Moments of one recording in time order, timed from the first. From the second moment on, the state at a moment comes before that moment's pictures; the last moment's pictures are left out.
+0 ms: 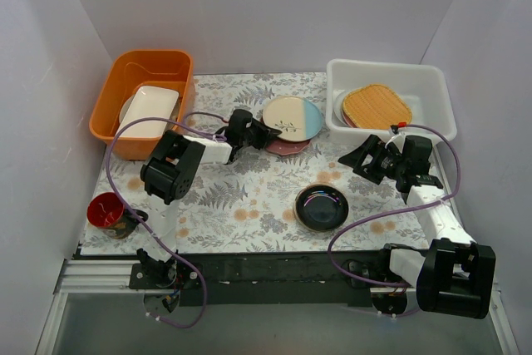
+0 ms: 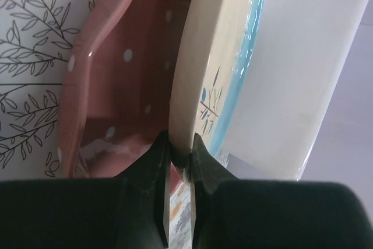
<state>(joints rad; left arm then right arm) -0.51 2.09 1.15 0.41 0.14 -1.38 -0.10 1.08 0.56 -0.14 -0.70 0.57</state>
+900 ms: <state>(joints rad) -0.47 1.99 1.12 0.33 0.16 -1.30 -0.10 1.08 0.53 -0.13 -0.70 0.57</state>
